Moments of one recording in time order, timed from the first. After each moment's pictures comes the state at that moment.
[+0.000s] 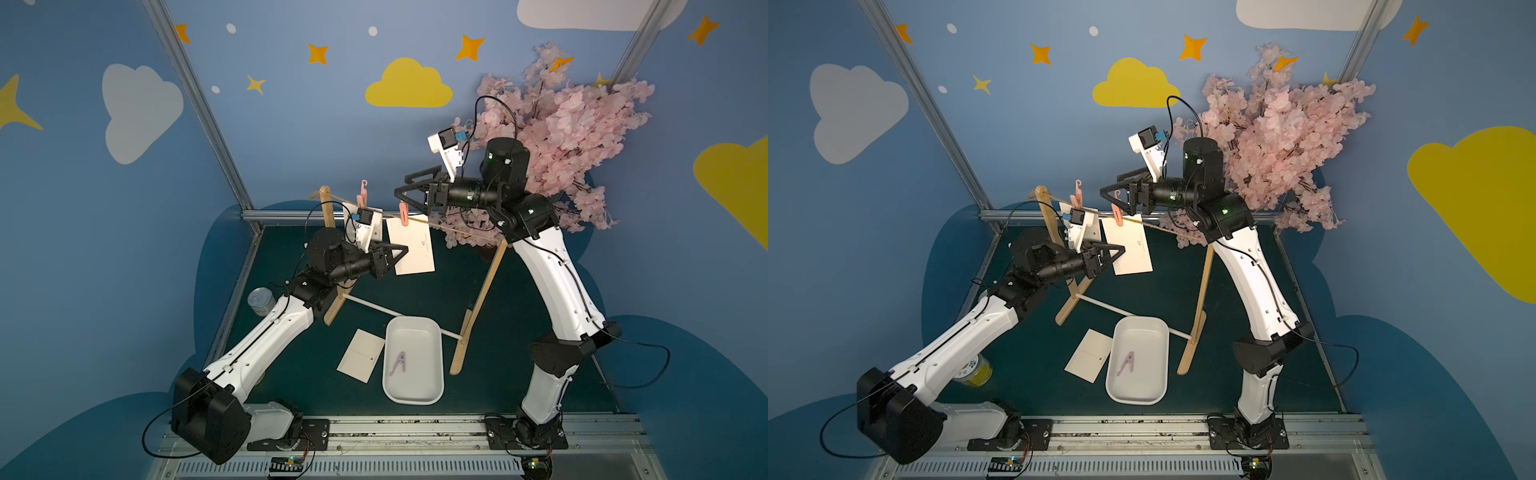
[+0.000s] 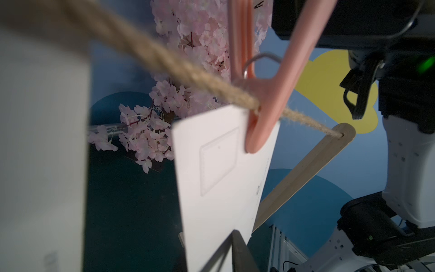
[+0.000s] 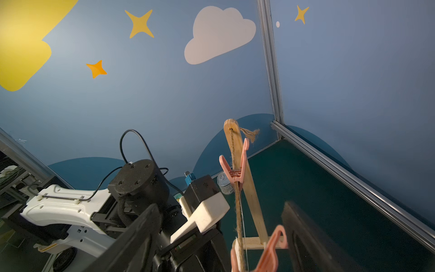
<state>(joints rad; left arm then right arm) -0.46 1.32 1.15 0.09 0.63 -0.50 0.55 1.86 2.41 -0.66 -0.80 0.22</state>
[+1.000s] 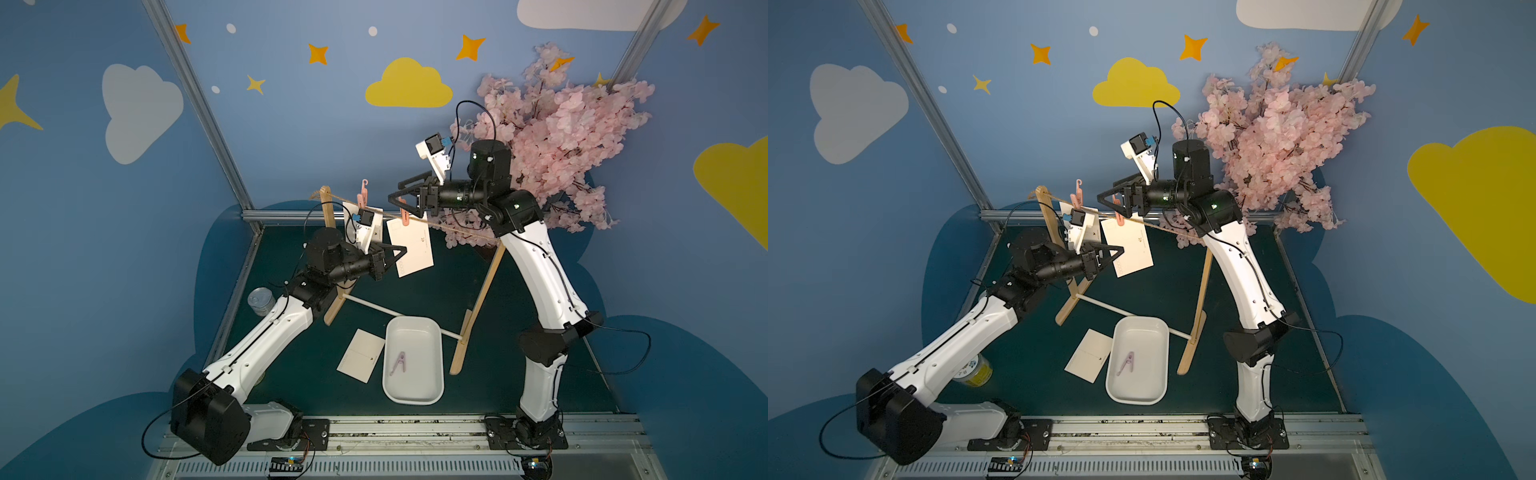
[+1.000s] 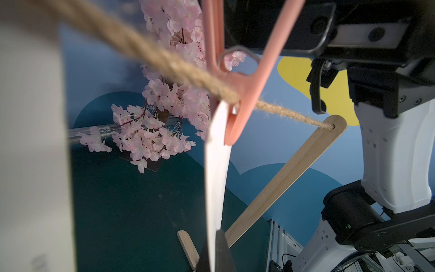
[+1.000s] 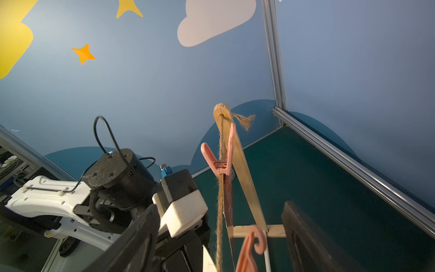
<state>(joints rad) -0.46 1.31 1.15 0.09 0.66 -0.47 0.55 1.96 2.50 -0.75 -0.84 0.17</state>
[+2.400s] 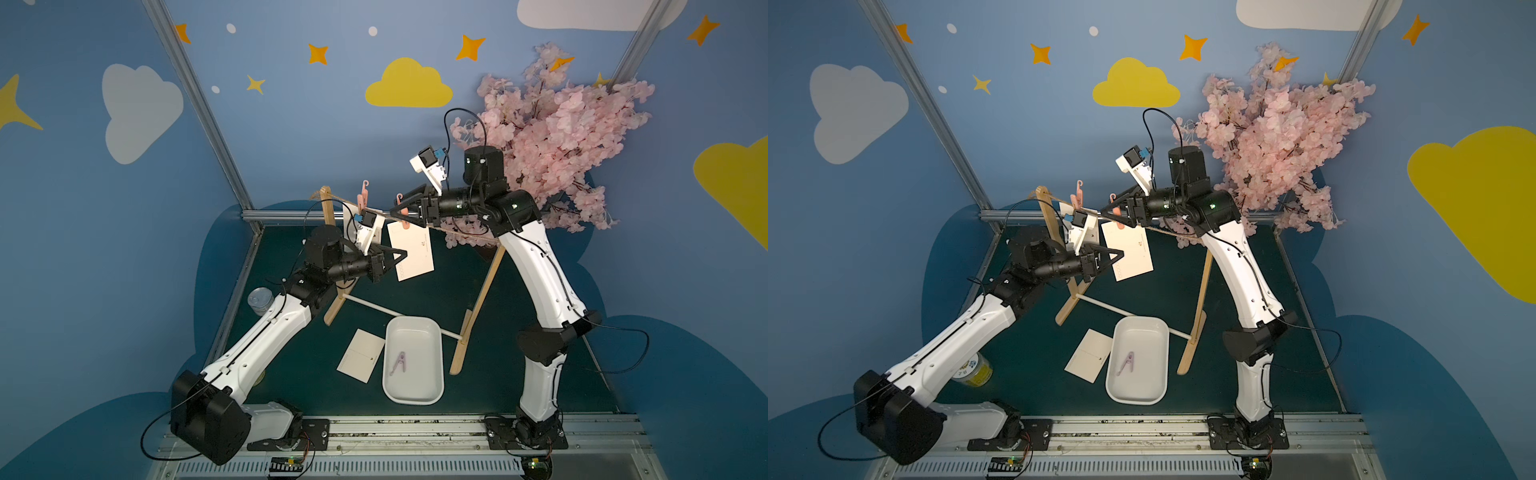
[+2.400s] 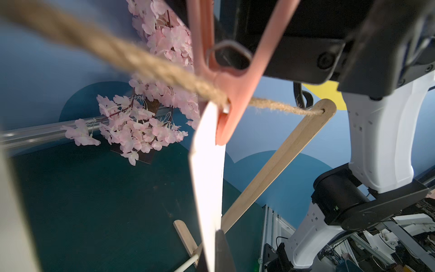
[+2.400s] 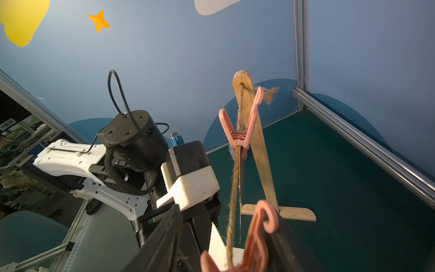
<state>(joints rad) -0.45 1.31 1.18 0.00 0.75 -0.41 0.56 1.97 2.50 -0.89 -0.94 0.04</state>
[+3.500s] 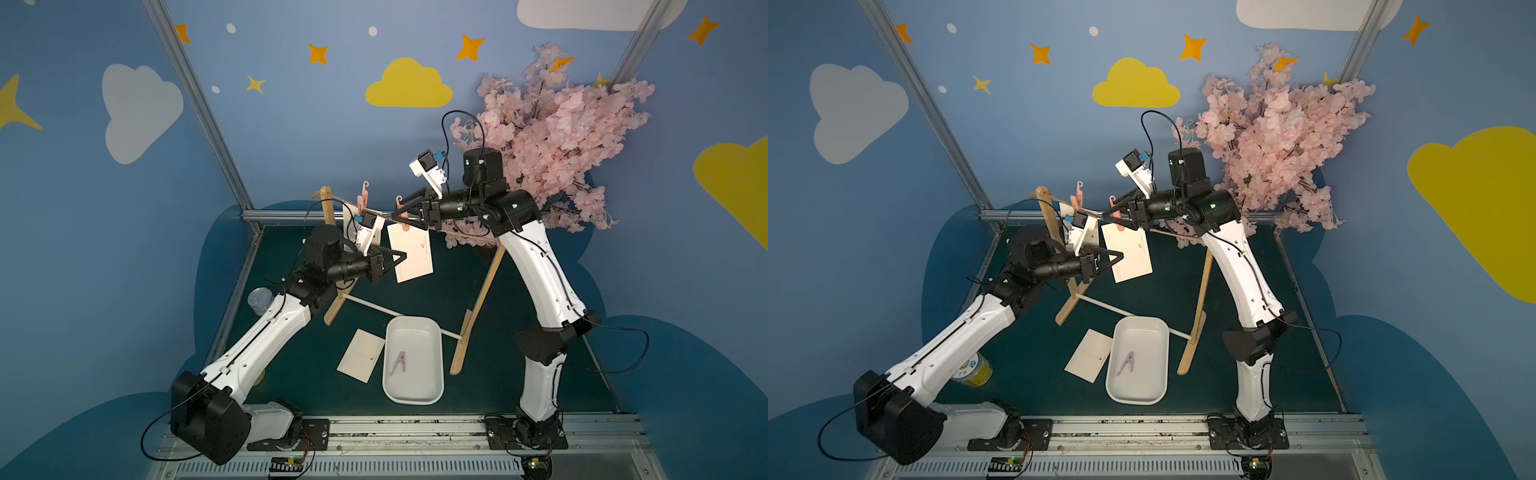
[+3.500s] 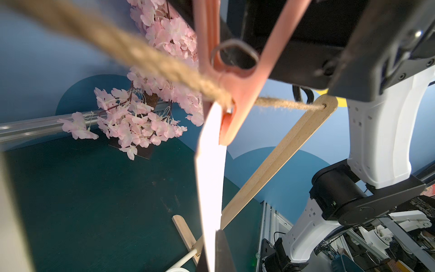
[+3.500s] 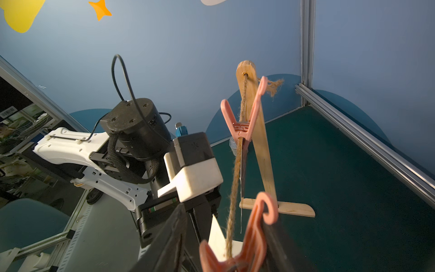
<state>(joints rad) -0.44 1.31 1.18 -0.02 0.76 -0.41 0.55 1.97 2.50 -0.93 -0.96 -0.02</state>
